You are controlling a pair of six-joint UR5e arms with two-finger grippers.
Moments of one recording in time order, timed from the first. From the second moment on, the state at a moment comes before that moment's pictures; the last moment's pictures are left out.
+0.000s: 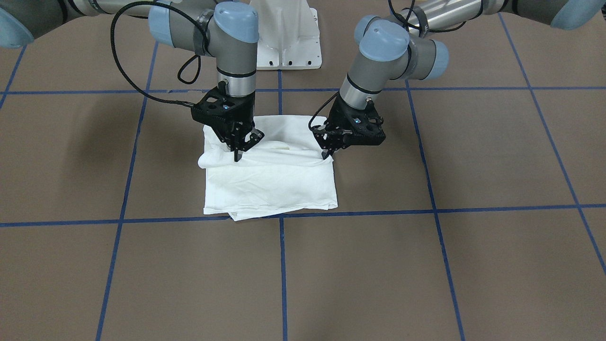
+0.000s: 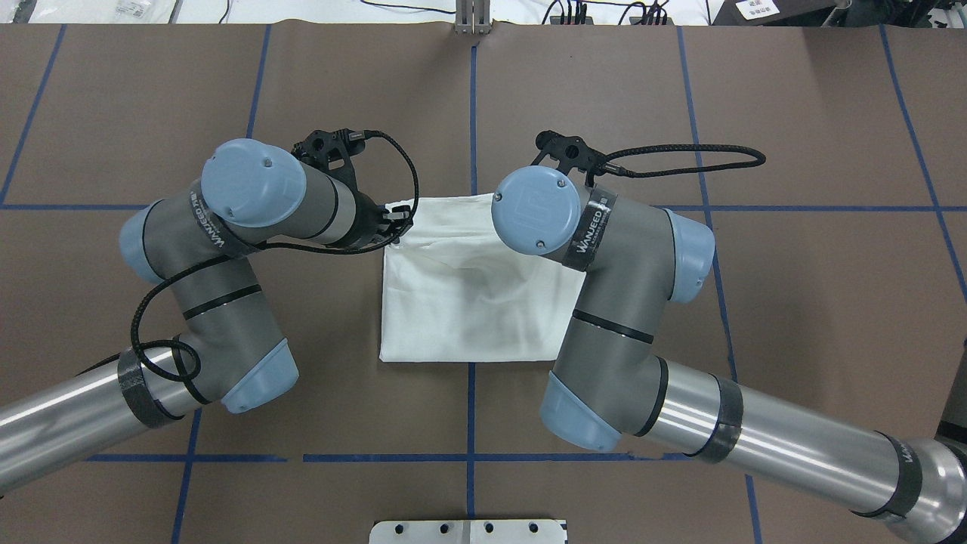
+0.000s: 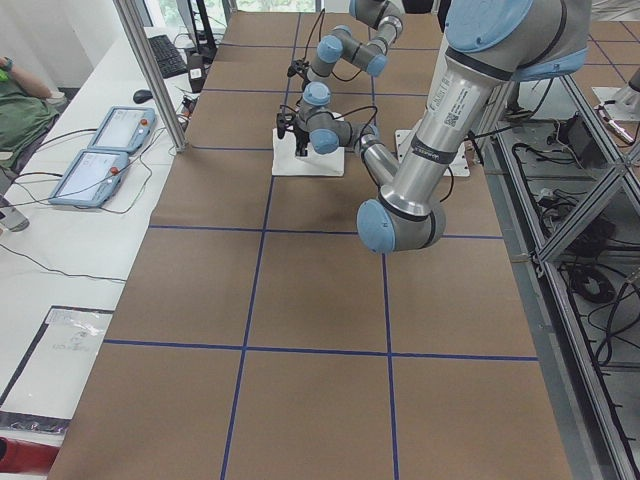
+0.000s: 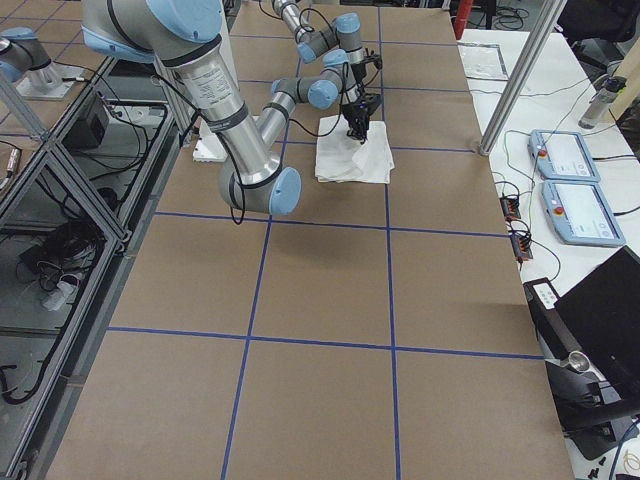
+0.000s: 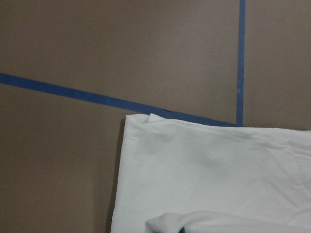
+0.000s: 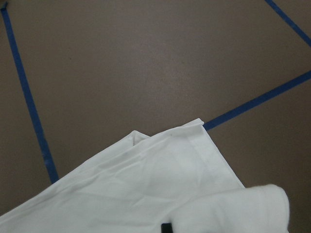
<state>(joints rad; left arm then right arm) -0.61 -2.15 -1.63 -2.00 -1.82 -1.41 0.51 -0.84 1.65 -1.68 1.49 1.67</state>
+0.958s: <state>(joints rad) -0.71 -2.15 -1.57 -2.01 -1.89 -1.19 0.59 -0.67 1.41 -1.66 1.60 1.53</state>
